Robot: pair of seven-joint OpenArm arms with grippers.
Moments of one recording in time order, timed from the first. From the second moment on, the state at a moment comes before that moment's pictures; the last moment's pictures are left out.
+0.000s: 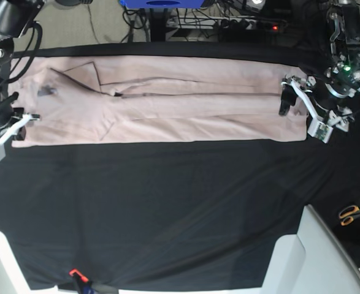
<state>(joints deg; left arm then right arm) 21.6 -21.2 -19.5 98.6 -8.6 -29.5 33.6 -3.6 7.1 33.7 80.7 4.4 33.4 -40.6</state>
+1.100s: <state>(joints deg) 10.1 -18.7 -34.4 61.4 -30.7 -41.3 35.6 -11.0 4.7 33.6 80.9 4.5 33.7 -40.9</state>
